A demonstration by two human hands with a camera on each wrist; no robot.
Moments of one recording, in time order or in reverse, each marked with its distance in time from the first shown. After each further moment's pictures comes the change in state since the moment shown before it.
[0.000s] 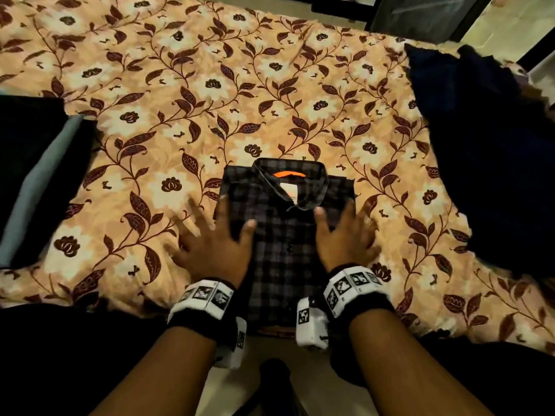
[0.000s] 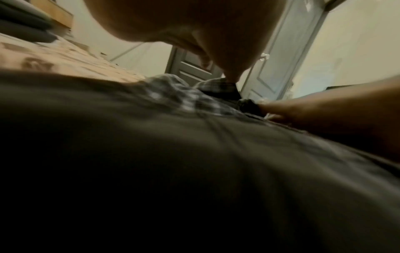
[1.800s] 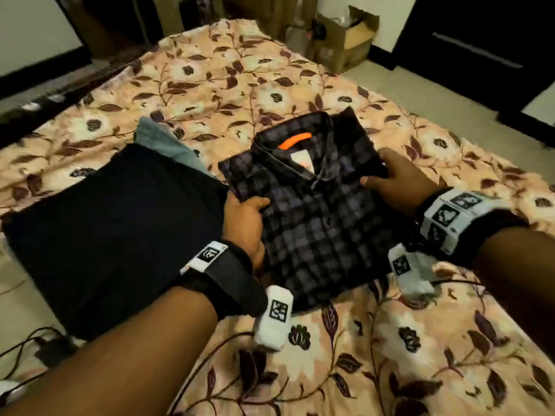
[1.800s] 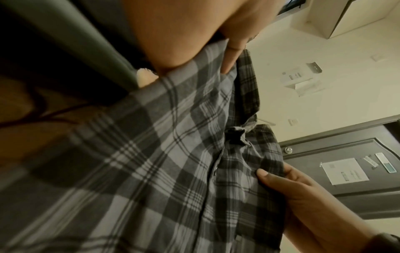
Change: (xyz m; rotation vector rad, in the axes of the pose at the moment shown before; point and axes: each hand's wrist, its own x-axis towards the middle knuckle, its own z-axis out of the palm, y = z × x) left_hand 0.279 -0.103 -0.183 -1.937 0.388 -0.419; right_hand 0.128 -0.457 -0.062 0.055 -0.383 -0.990
